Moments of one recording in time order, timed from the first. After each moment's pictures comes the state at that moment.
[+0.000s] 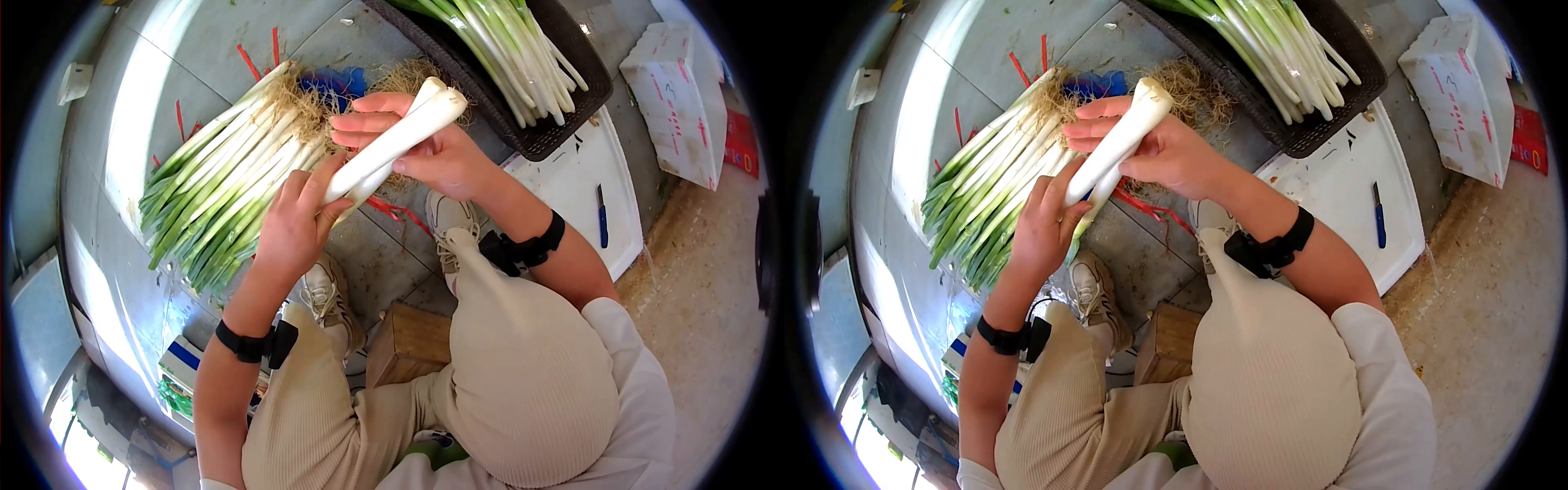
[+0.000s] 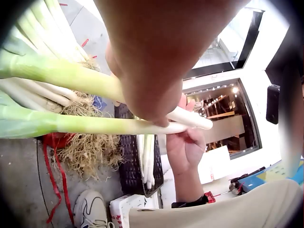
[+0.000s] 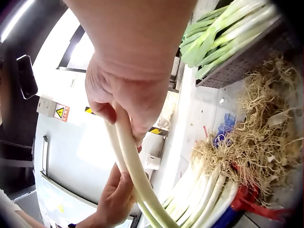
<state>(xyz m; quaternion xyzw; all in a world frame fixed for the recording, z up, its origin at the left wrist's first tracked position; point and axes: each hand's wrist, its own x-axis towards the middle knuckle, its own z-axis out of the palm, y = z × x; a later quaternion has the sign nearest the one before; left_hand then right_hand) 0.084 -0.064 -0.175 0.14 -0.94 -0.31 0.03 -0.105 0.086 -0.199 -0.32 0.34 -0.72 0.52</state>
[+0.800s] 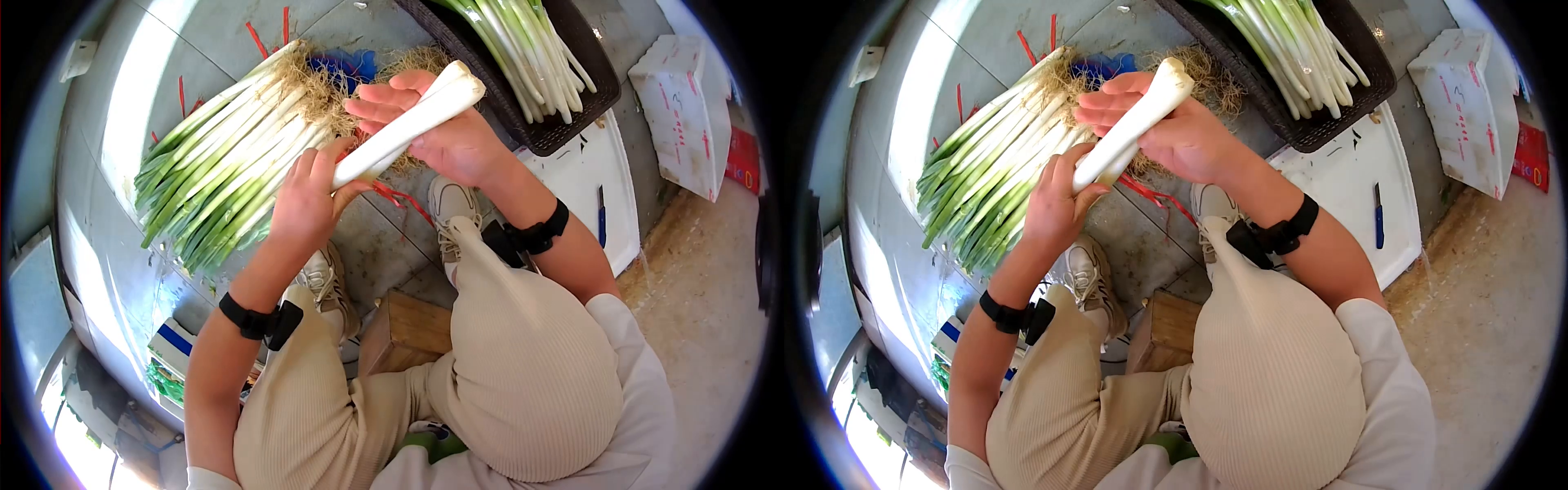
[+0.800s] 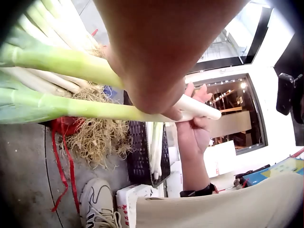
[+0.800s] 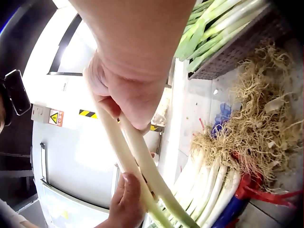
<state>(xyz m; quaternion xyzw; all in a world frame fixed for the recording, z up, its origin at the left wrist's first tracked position) 0.084 -0.056 -0.191 0.16 -0.93 -0.33 0.05 -0.102 0.079 -0.216 -0.24 0.20 -0.77 0.56</state>
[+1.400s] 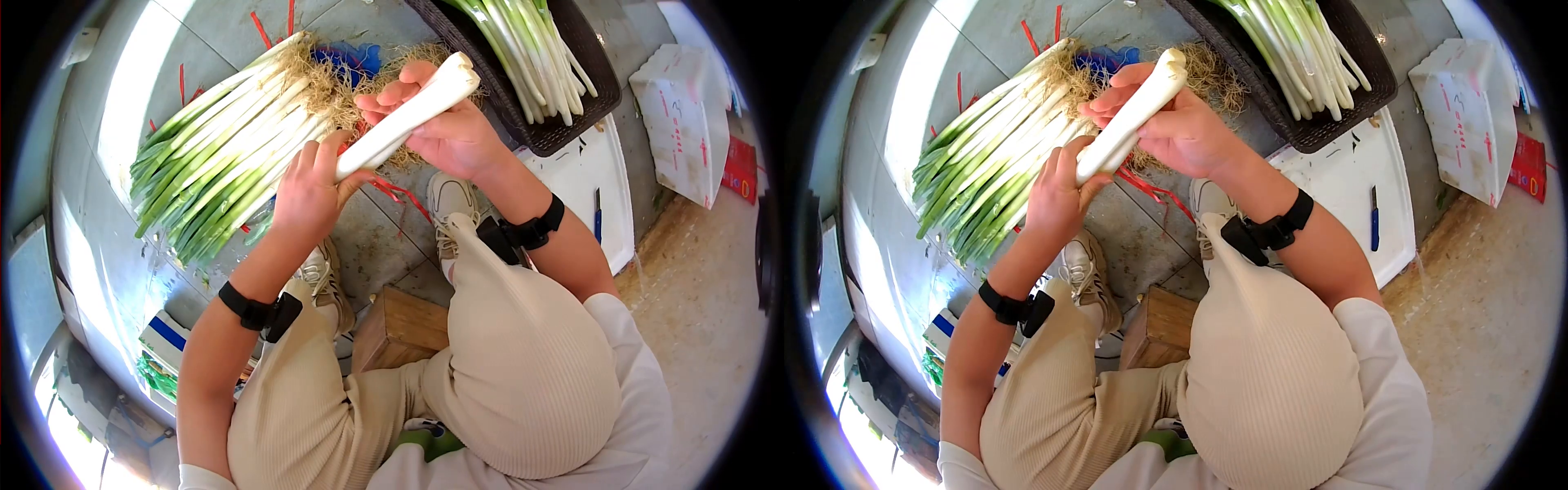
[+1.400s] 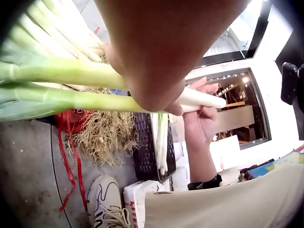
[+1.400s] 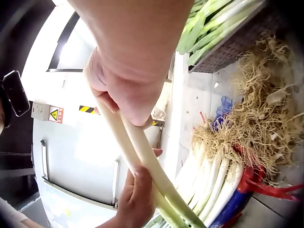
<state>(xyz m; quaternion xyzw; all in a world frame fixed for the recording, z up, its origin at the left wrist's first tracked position) 0.089 -0.055 -0.205 0.17 -0.95 -0.27 0.09 -0.101 0.071 -0.227 -0.27 0.15 -0.78 0.55</state>
